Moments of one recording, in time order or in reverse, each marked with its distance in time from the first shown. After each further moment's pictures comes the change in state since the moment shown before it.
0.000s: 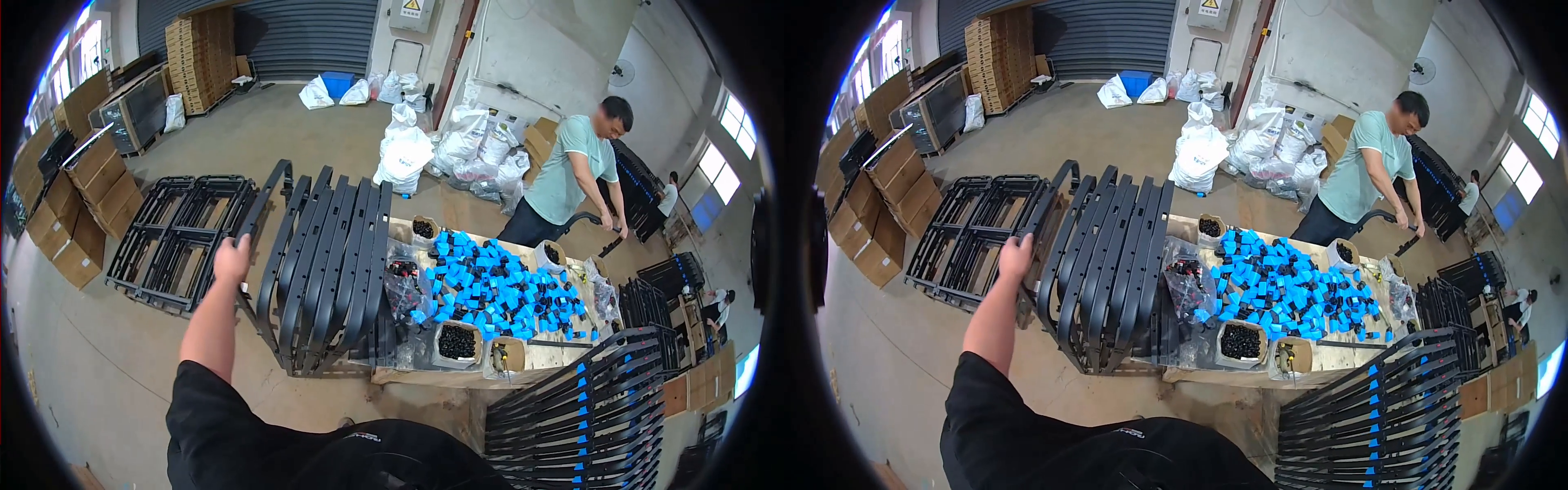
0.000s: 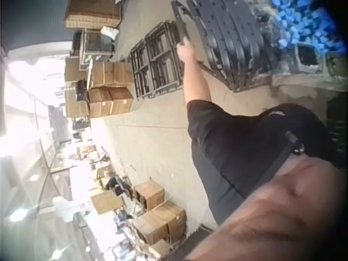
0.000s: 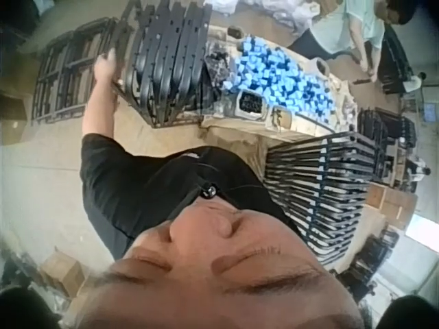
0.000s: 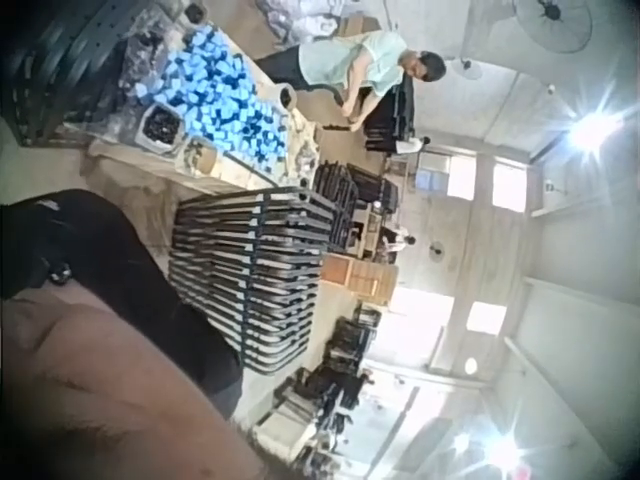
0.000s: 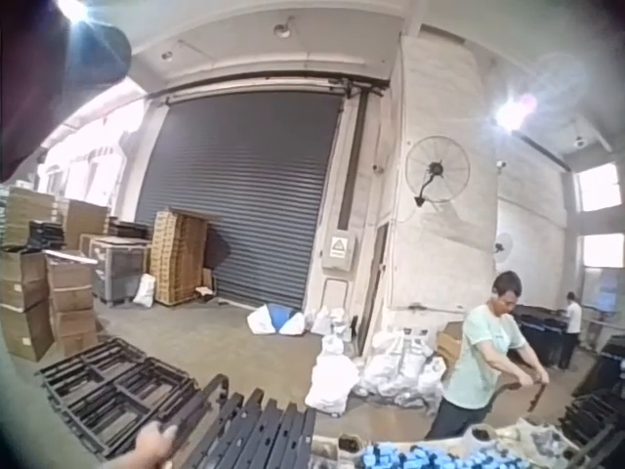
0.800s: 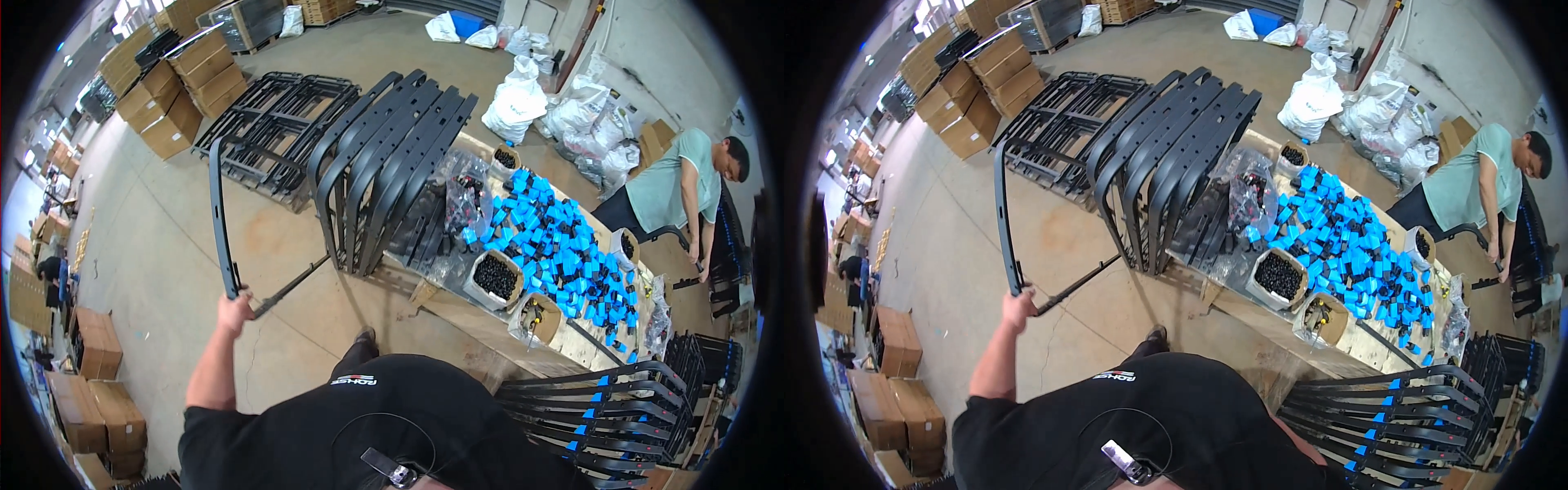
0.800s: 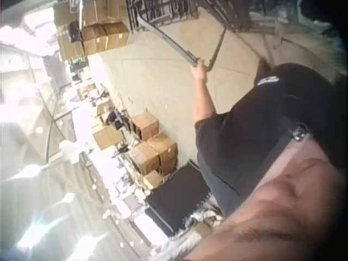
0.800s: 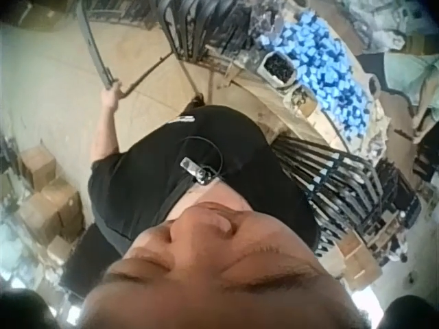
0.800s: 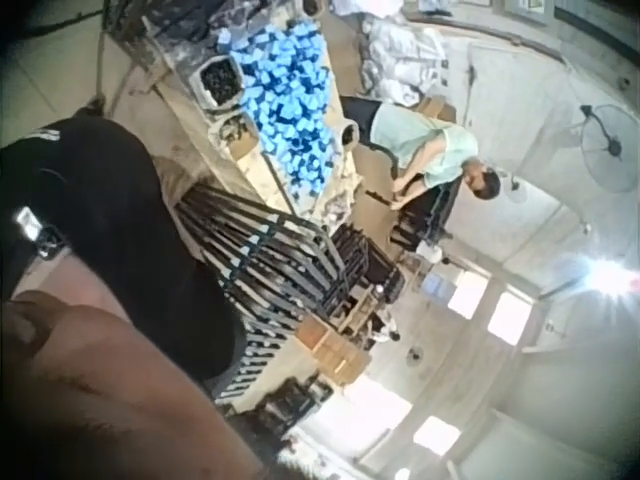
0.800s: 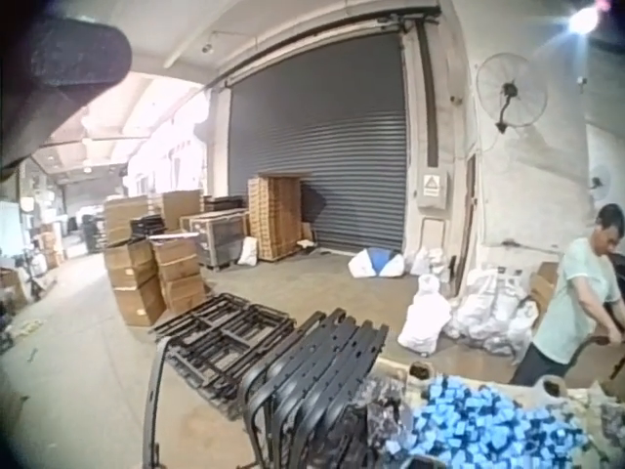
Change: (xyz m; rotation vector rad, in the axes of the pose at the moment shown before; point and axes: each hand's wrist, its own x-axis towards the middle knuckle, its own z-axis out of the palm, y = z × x) left_hand -0.457 -0.177 -0.124 -0.604 0.006 -0.598; right_hand 0.006 0.100 0.052 -0.129 -0.144 -0.216
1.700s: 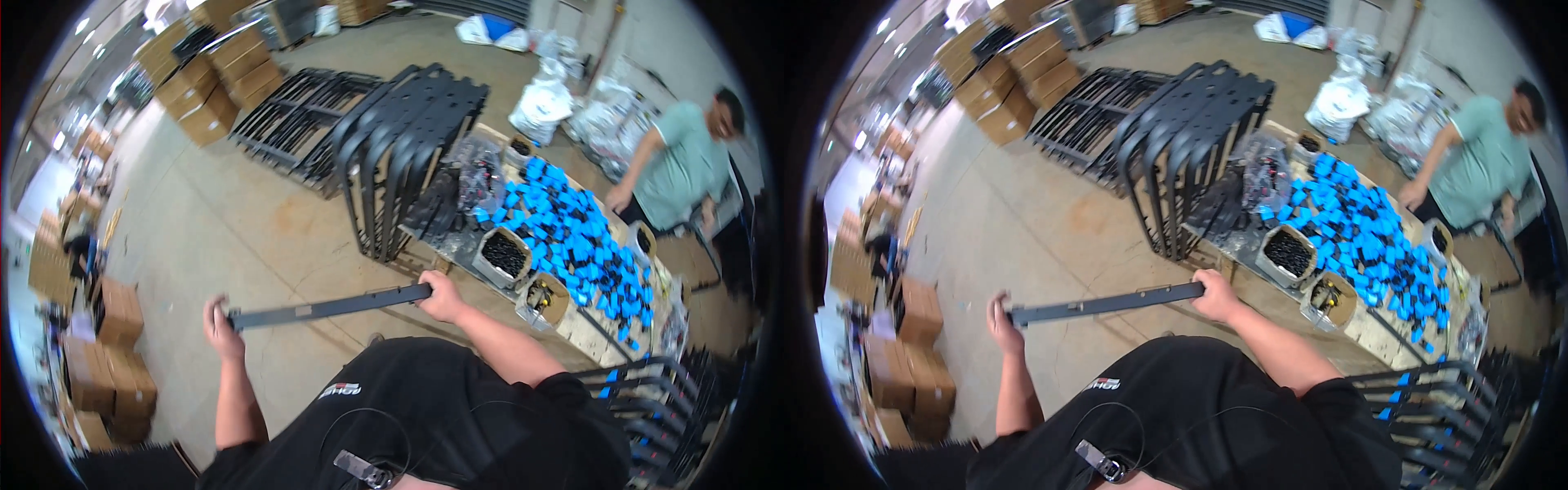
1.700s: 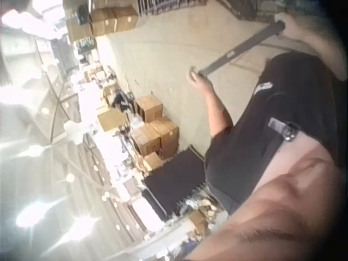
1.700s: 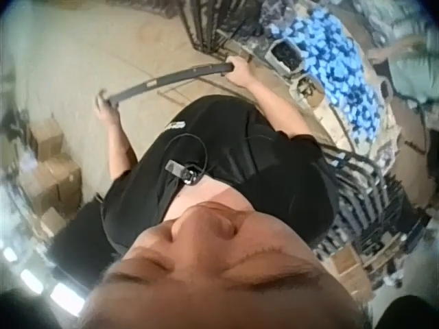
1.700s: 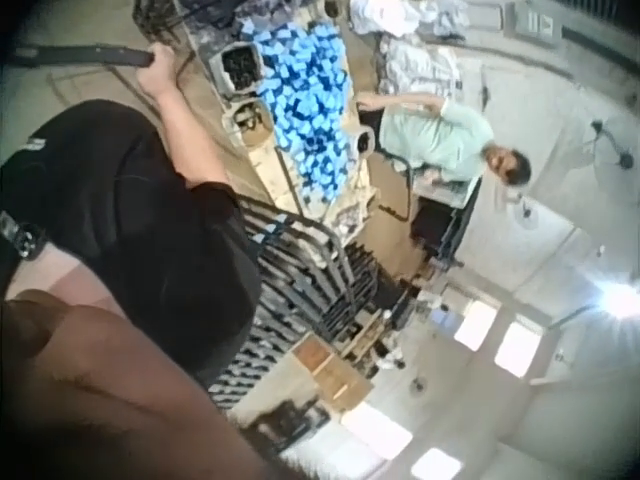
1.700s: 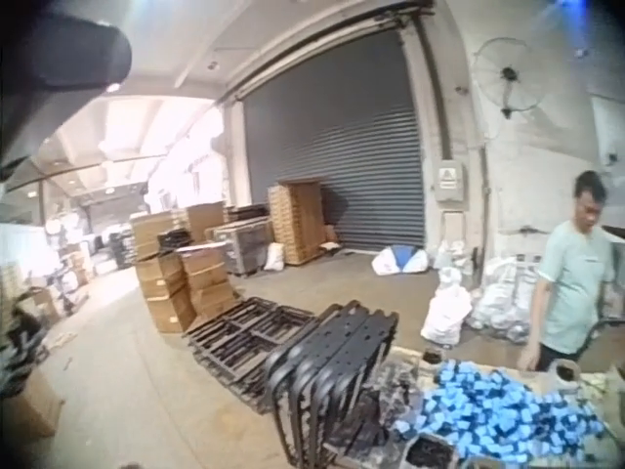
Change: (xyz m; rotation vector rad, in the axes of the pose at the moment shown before) left_hand -0.223 0.021 -0.031 -0.173 0.437 0.620; right_hand -0.030 -0.248 -0.125 0.306 0.655 -1.081
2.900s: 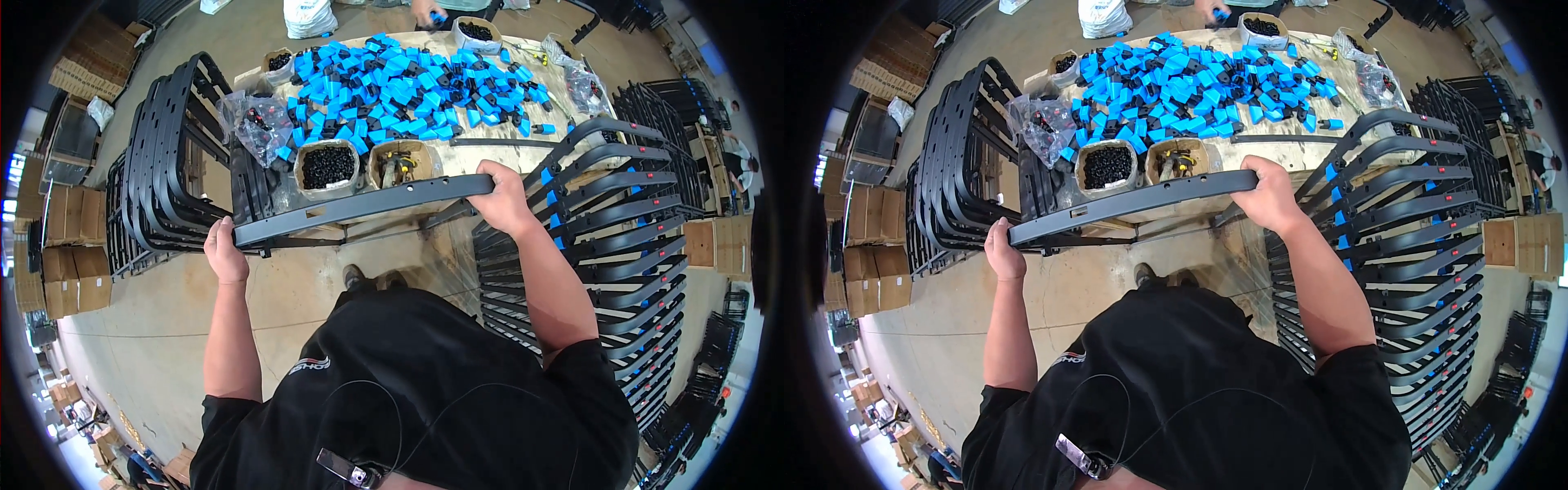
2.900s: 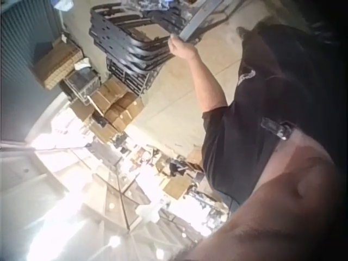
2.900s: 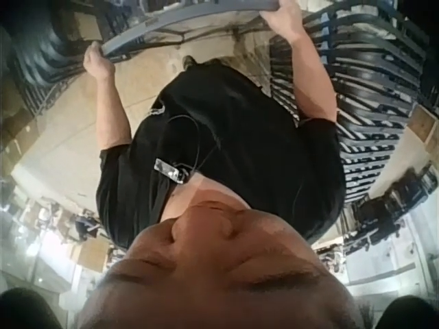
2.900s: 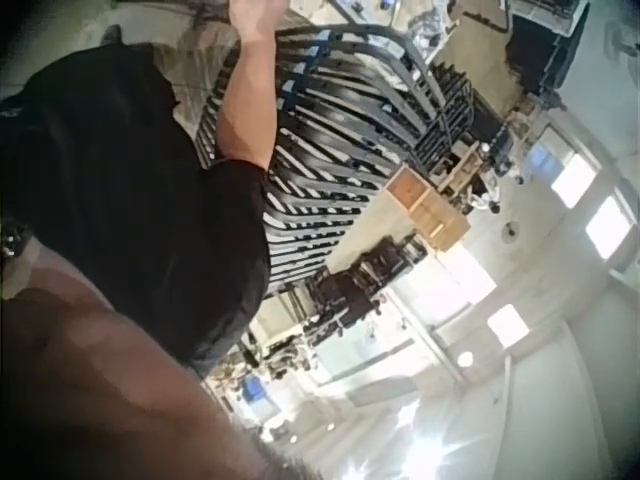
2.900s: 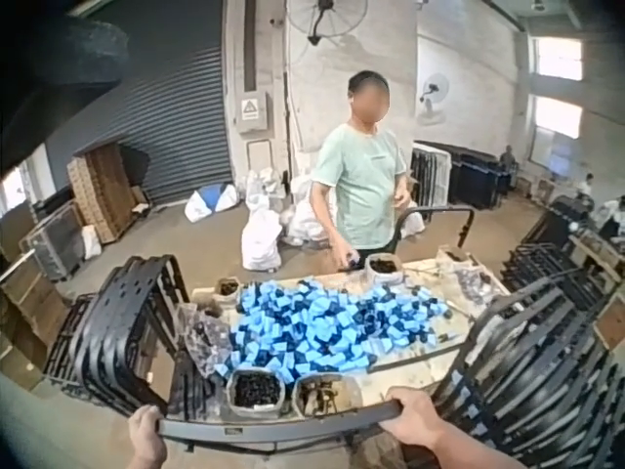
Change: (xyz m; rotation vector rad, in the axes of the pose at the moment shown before) left_hand -0.113 0.021 0.417 -0.169 -0.922 -0.135; right_hand -0.261 -0.016 -0.281 -0.244 0.694 0.660
